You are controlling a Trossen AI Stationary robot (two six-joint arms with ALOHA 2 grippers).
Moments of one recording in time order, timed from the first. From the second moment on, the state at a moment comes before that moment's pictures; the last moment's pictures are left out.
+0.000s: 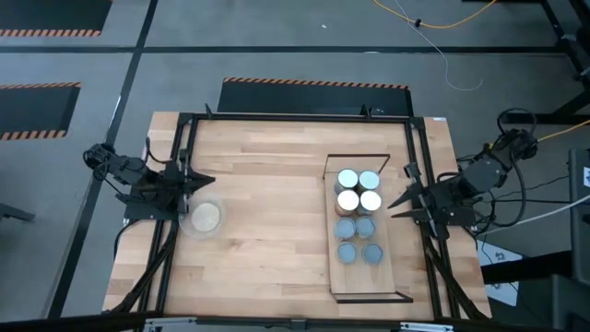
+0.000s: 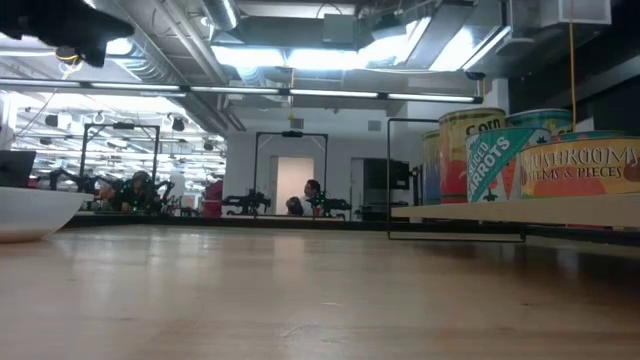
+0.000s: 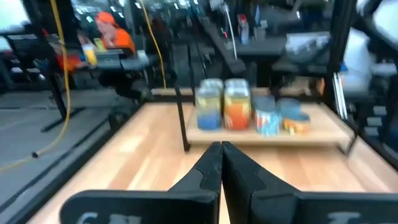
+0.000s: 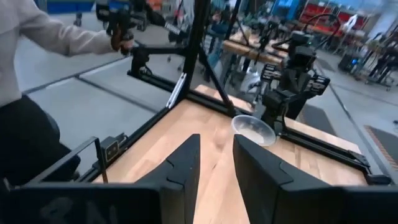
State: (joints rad) left arm -0.50 0.00 0.36 -0.40 -0.64 0.00; right arm 0.62 0.64 0.89 -0.43 0.28 -0.16
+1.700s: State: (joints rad) left arm 0.15 0.00 0.01 0.05 -0.21 0.02; right arm 0.36 0.17 0.01 0.25 0.49 -0.19
